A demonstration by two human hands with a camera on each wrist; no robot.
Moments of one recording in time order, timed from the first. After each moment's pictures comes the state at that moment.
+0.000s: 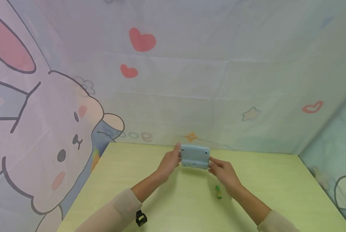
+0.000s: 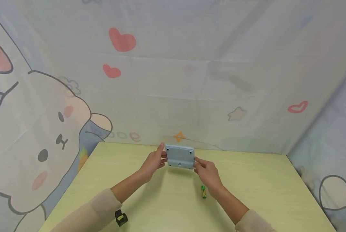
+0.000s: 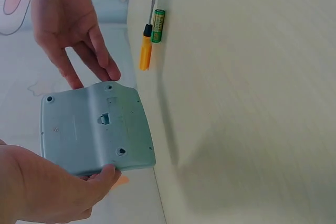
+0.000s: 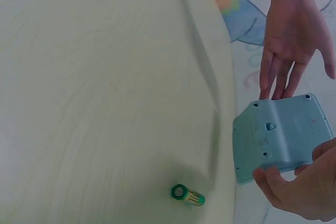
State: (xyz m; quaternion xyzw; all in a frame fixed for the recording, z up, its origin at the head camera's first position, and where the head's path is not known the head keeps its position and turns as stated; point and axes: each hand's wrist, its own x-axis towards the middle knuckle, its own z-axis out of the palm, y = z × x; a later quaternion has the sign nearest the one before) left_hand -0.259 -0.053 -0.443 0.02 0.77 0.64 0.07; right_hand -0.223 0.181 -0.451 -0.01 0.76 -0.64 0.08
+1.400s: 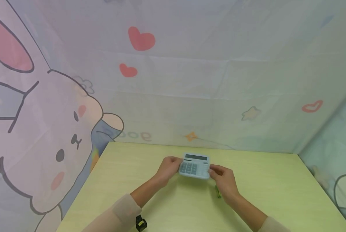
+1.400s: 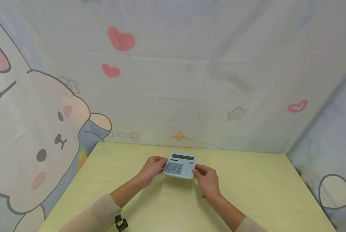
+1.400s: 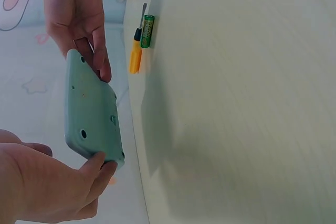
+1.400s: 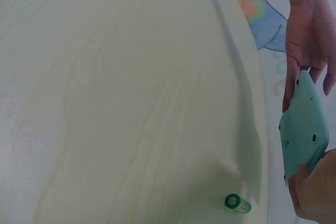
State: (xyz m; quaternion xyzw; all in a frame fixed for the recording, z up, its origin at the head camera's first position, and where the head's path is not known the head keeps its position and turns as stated) left_hand -0.252 -0.054 -0.464 -0.01 0.79 0.61 0.07; right_hand -0.214 0.175 -0.487 0.04 0.78 -0.62 0.00
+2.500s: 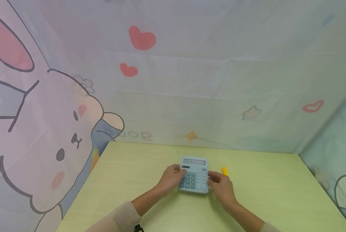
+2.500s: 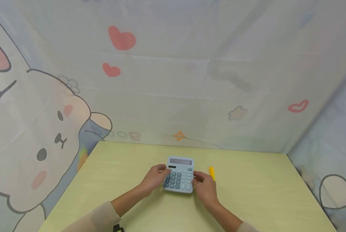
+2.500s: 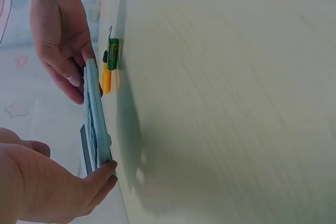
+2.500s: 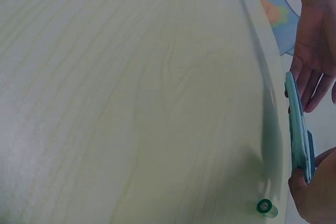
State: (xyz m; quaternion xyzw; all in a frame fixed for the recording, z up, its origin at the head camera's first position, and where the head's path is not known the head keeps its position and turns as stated) left_hand -0.228 -0.049 -0.492 0.00 0.82 0.57 0.08; right_hand -0.206 0.164 -0.511 0.05 0.84 -0.53 -0.02
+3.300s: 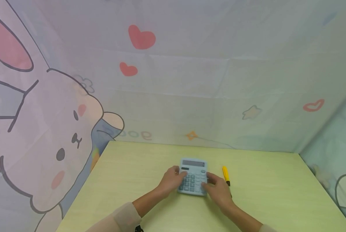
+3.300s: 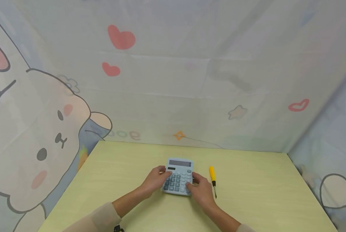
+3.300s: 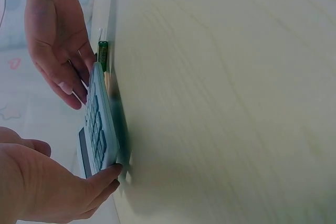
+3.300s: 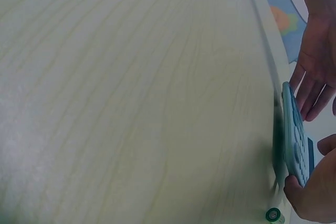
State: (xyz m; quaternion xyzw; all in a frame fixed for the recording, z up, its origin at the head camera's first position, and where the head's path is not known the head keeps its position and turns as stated) left_hand -0.223 -0.049 -0.498 0.01 0.84 0.54 0.08; right_hand -0.197 0.157 -0.520 0.02 0.86 -0.51 0.02
